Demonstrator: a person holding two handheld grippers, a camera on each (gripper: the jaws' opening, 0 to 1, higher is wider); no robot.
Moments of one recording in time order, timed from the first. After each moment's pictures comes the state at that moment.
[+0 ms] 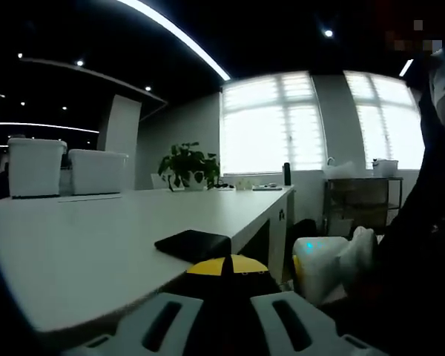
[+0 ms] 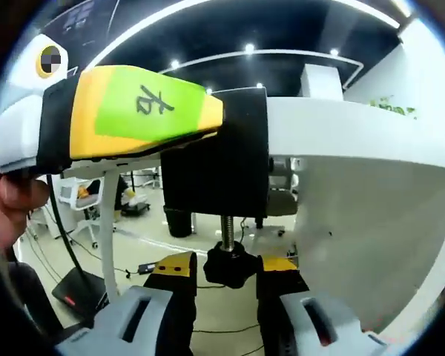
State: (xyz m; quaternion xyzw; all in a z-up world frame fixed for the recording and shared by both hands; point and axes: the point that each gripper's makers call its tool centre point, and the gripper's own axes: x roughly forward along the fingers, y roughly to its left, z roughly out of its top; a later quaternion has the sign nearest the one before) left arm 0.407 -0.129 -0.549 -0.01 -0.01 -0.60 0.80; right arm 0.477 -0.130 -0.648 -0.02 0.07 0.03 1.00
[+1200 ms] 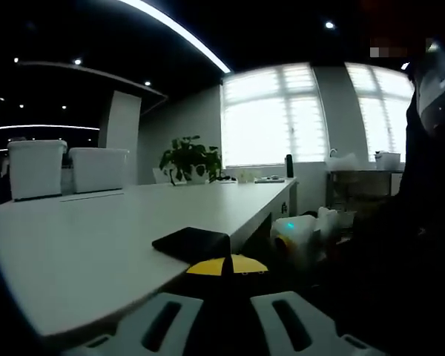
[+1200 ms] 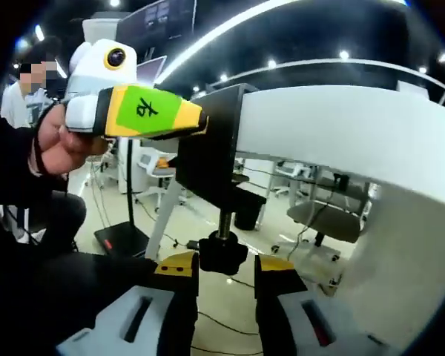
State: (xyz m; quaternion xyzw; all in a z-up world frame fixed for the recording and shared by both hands) left arm 0.413 -0.132 -0.553 0.02 0.00 -0.59 0.80; right arm 0.468 -0.129 -0.661 -0.08 0.08 0.25 0.96
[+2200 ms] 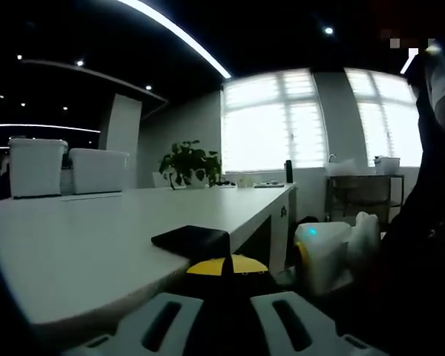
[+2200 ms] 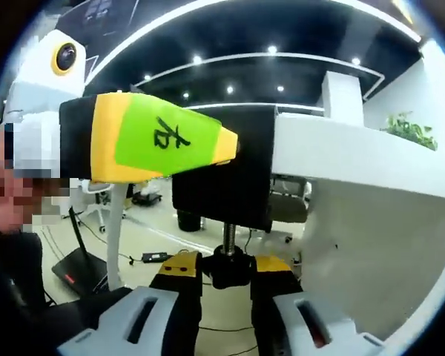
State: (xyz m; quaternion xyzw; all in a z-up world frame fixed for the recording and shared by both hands) left arm 0.417 -0.130 -0.557 0.00 -0.01 -0.59 0.80; right arm 0.474 -0.124 -0.644 -0.08 0.06 0.13 0.99
